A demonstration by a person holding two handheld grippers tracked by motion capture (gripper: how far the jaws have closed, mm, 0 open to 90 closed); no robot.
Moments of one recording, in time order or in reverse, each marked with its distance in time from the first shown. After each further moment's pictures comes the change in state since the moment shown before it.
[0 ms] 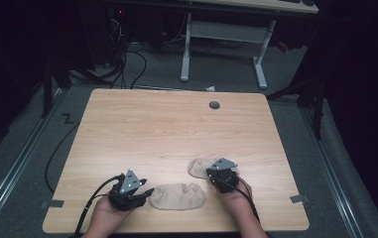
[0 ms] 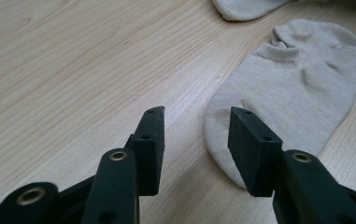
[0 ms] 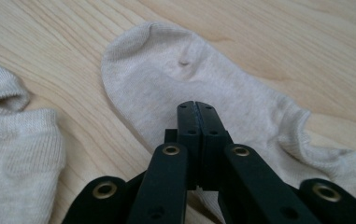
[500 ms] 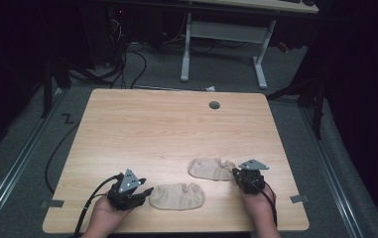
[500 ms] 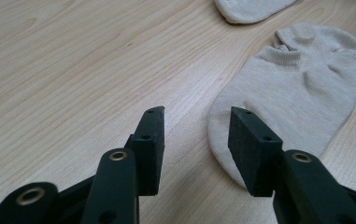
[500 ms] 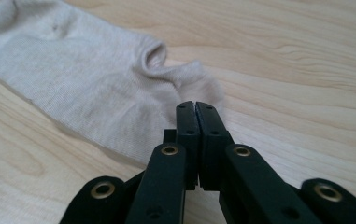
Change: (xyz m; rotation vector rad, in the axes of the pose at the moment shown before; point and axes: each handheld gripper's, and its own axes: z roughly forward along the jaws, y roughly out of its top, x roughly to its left) left arm 0.002 0.000 -0.001 -0.004 0.003 -0.011; right arm -0.053 -0.039 -0.027 0.023 -0.117 0.196
